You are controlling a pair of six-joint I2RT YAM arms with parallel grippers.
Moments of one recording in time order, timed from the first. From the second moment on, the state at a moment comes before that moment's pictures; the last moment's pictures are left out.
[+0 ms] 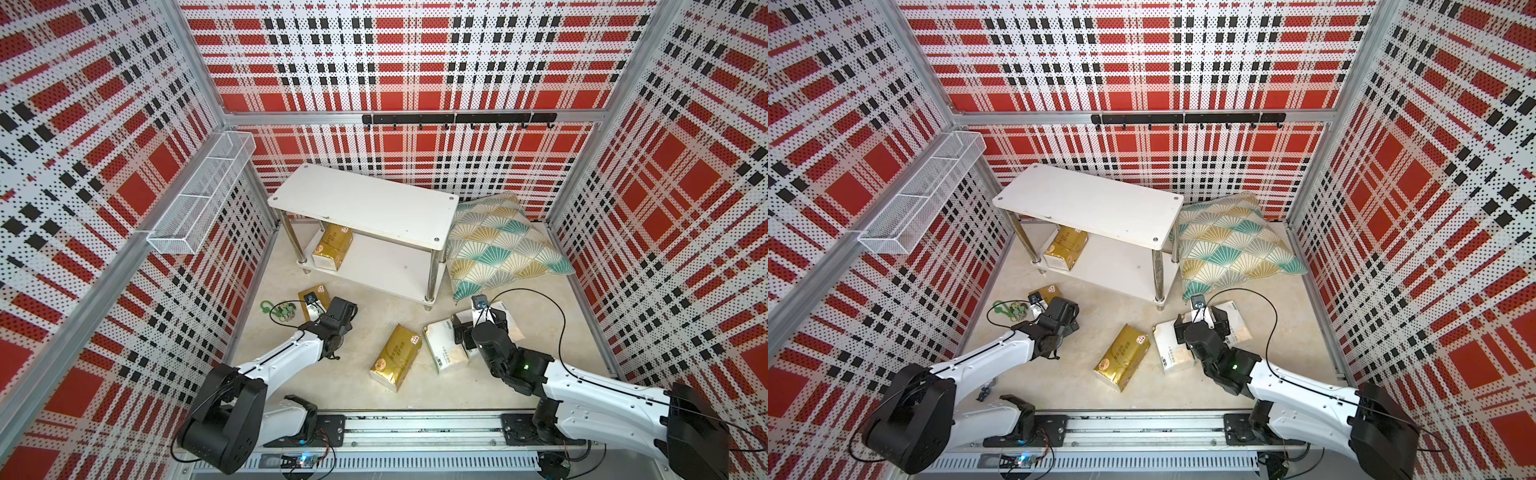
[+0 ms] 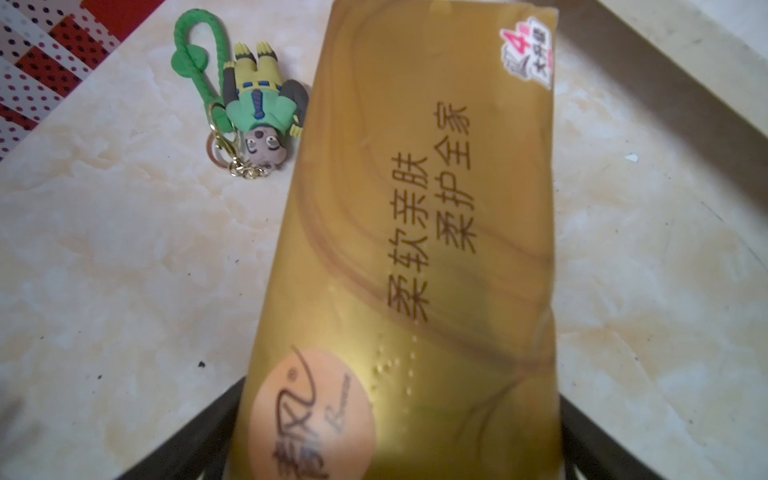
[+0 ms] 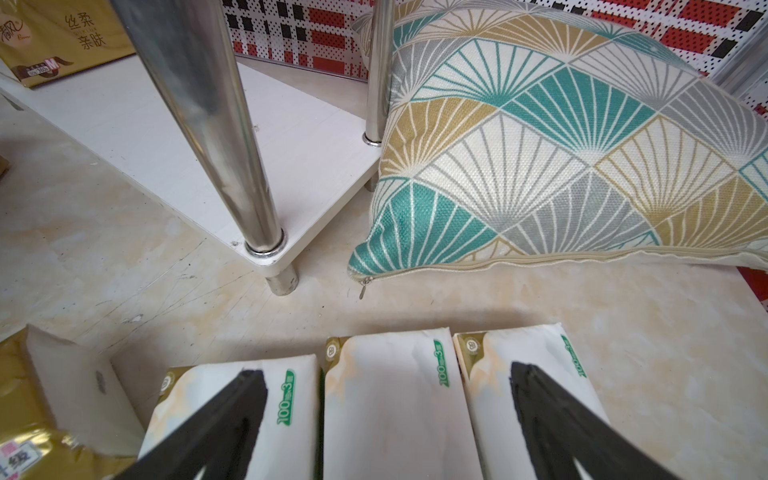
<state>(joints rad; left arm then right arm) -0.37 1.25 0.52 -0.37 -0.58 -0.81 0.95 0.98 0.42 0.01 0.71 0.29</state>
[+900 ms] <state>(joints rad) -0.33 1.31 0.50 -0.28 -0.54 -0.75 0.95 0.99 0.41 0.01 0.71 0.30</state>
